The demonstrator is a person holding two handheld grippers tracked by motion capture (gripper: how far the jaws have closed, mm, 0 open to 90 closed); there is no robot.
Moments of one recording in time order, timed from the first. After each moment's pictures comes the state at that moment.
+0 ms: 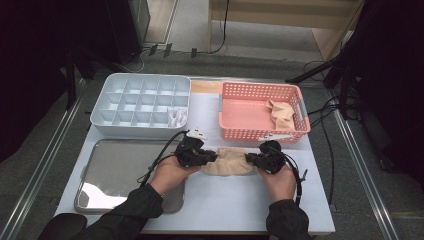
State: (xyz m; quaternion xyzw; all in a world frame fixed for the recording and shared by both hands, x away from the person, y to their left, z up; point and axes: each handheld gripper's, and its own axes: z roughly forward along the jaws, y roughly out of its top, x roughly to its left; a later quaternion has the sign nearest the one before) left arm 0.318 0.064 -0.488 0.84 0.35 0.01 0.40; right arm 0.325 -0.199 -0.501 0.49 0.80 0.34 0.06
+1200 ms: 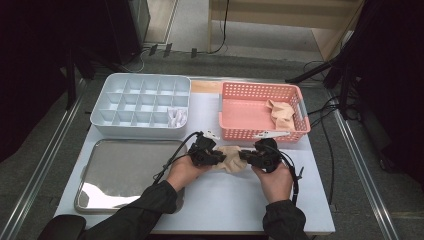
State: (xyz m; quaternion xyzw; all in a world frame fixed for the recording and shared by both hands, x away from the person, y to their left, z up) left arm 0.339 0.035 -0.517 0.85 0.37 0.02 0.38; right arm 0.317 -0.180 -0.476 0.46 0.80 0.37 0.06
